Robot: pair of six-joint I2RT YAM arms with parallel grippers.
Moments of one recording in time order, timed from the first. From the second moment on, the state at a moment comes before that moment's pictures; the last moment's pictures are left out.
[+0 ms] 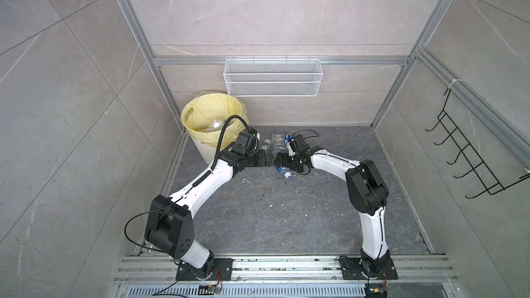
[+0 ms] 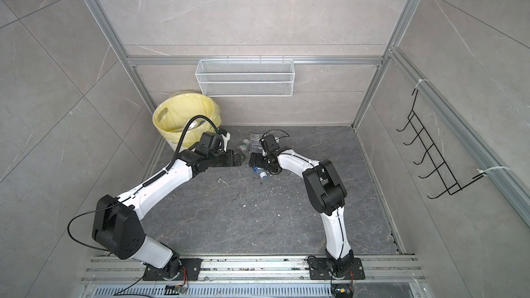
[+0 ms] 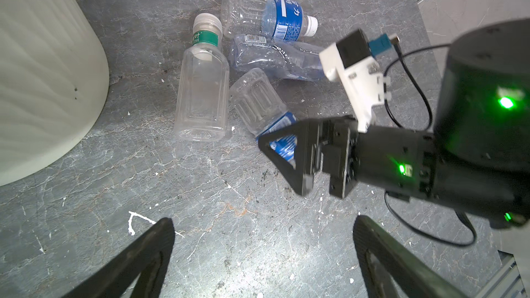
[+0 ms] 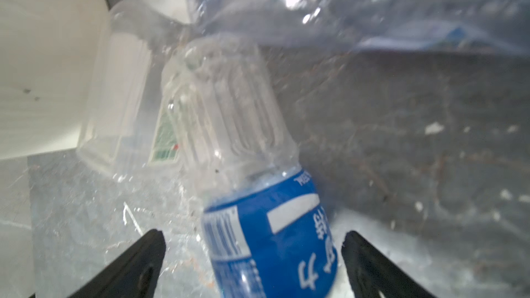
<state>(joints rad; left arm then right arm) -0.51 1.54 1.27 -0.51 0.12 -0.42 0.54 2.08 1.52 -0.41 -0.20 0.61</state>
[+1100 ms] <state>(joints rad) -0.51 1.54 1.27 -0.51 0.12 -0.42 0.62 2.15 1.61 -0.47 -0.03 0.55</state>
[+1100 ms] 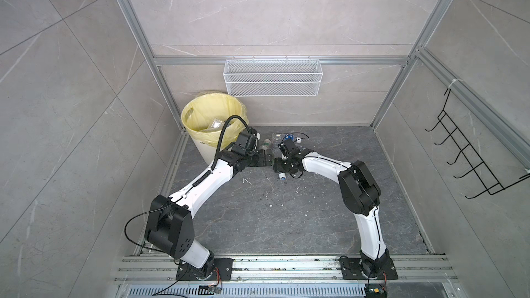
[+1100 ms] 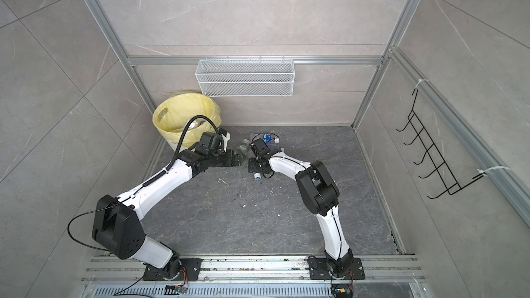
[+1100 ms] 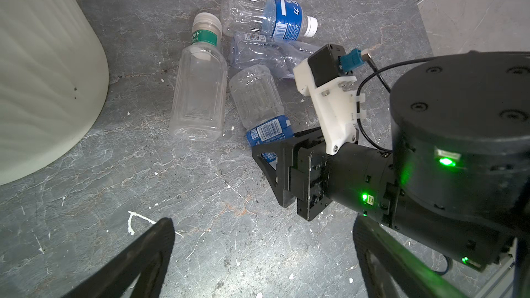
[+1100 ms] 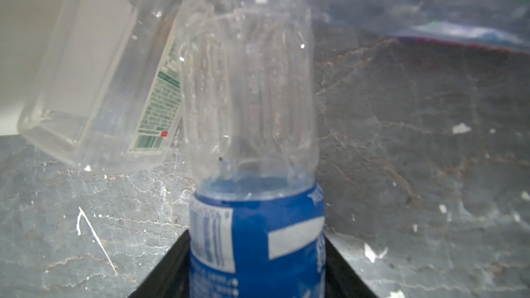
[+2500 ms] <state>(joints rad) -0.39 1.61 1.25 -0.39 0.43 -0.69 0.78 1.71 1.26 -0.23 -0.19 0.61</state>
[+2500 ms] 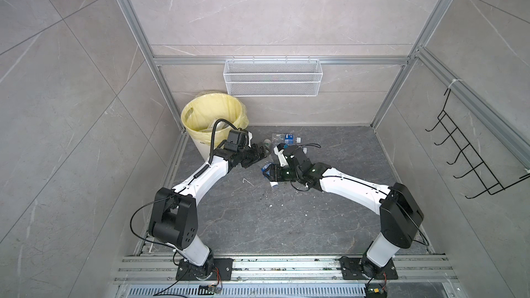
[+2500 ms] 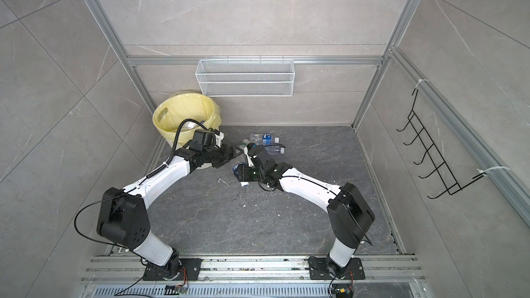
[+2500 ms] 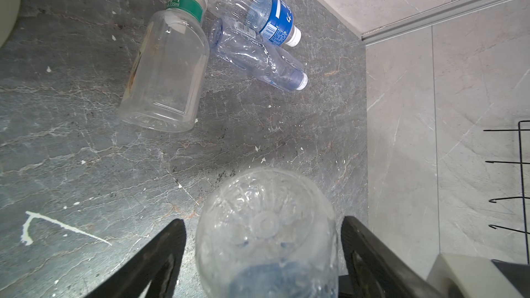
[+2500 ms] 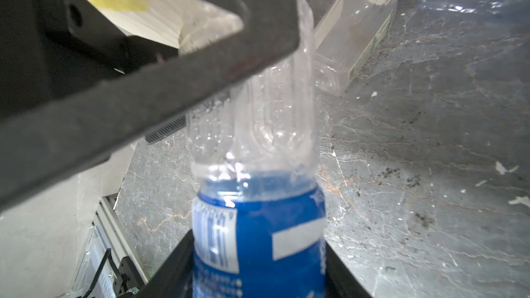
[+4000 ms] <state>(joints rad) -0.37 1.55 1.43 -0.53 0.25 -0.53 0.80 1.49 1.31 -0.36 -0.03 0.48</state>
